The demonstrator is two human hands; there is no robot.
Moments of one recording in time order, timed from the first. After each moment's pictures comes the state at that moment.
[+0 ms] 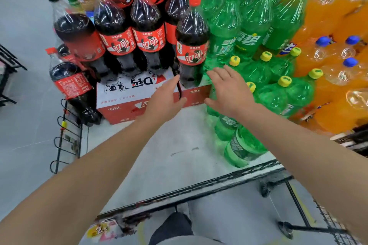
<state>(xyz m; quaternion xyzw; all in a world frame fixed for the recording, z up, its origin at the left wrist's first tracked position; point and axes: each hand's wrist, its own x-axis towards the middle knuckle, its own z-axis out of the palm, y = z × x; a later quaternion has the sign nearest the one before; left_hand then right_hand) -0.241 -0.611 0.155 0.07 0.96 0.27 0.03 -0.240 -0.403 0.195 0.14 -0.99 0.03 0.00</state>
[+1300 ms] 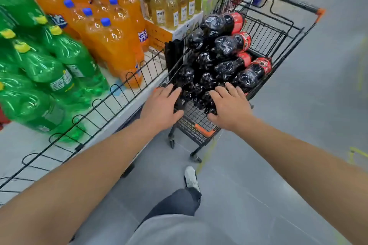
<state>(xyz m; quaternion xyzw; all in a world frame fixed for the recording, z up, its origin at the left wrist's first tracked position) 0.083 -0.089 0.120 0.47 0.88 0.04 0.07 0.233 0.082 0.142 -0.22 -0.97 0.01 -0.11</state>
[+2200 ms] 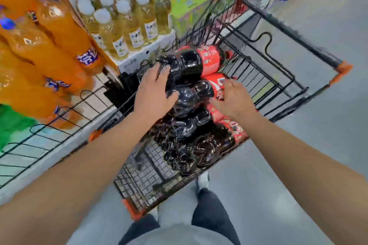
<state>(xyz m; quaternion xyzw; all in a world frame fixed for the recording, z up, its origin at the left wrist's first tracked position) -0.045 0.296 0.117 0.29 0.94 0.17 0.05 0.069 0.510 0.103 -0.25 -0.95 0.16 -0.08</state>
